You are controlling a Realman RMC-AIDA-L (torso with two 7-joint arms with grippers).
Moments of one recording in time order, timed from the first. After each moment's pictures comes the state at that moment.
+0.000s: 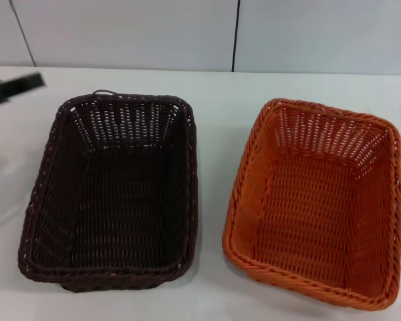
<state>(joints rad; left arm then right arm) -0.25 -2.01 -2.23 -1.21 1.80 -1.17 0.86 0.46 2.08 0.91 0.51 -2.13 -1.46 -0.29</state>
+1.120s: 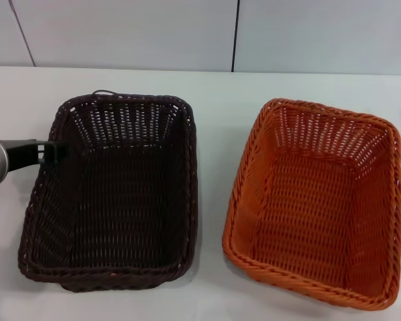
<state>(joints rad) -0.11 -2.06 -1.52 -1.66 2.88 -0.88 -0.09 0.45 2.08 0.91 0.52 -2.13 -1.47 -0.29</state>
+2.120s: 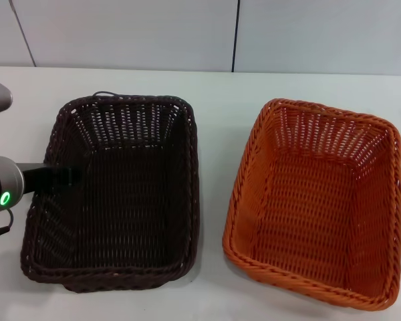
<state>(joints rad) -0.09 -2.06 -1.44 -1.64 2.89 -0.90 -0.13 0.45 2.08 0.90 0.51 -2.13 -1.47 -0.23</state>
